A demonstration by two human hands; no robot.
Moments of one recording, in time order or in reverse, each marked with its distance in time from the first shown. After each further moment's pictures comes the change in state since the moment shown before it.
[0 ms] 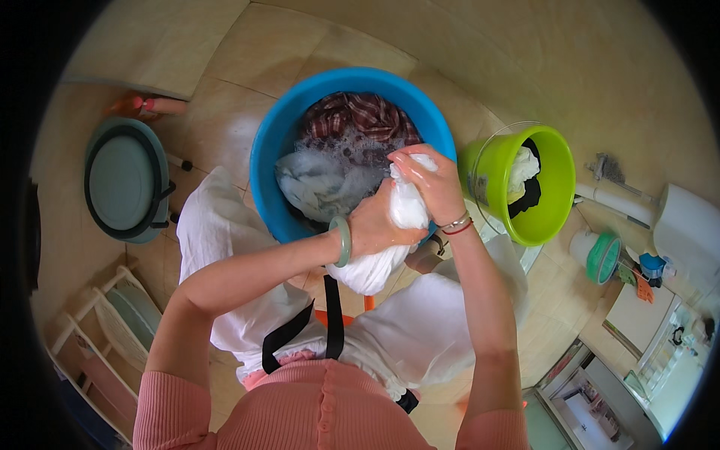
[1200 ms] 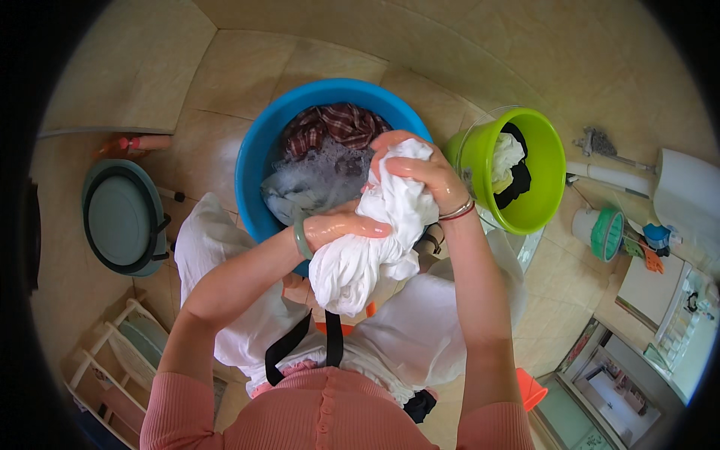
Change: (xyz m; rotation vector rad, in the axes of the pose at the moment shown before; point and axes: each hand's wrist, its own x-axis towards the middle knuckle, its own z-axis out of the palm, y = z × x) left_hand 0.008 0.009 -0.028 -0.871 -0.613 -0.198; right_hand 0.006 -0.029 -0.030 0.419 -0.384 0.036
